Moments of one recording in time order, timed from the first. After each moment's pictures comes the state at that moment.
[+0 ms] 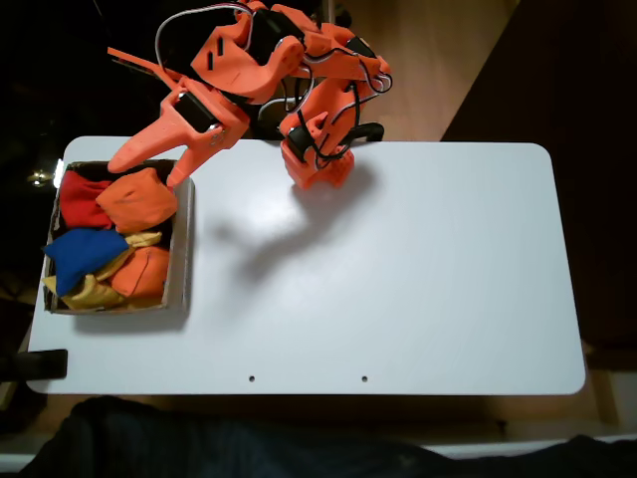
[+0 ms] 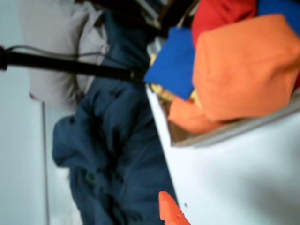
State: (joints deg) arm 49.7 154.4 116.3 68.4 -15.8
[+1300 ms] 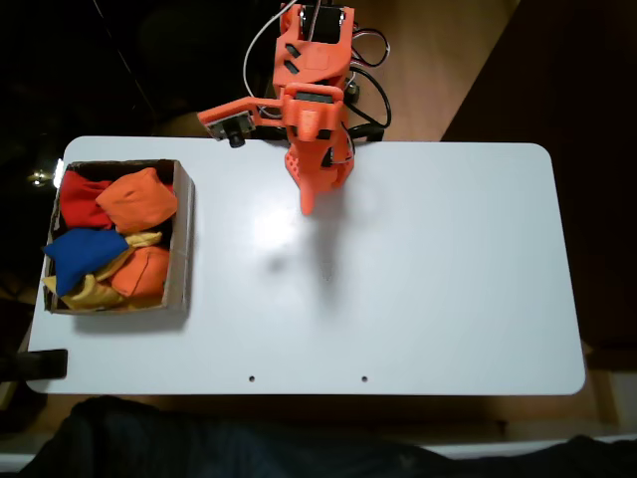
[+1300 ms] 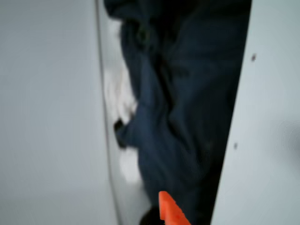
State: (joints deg) arm 3.7 178.4 126.3 69.7 -2.6
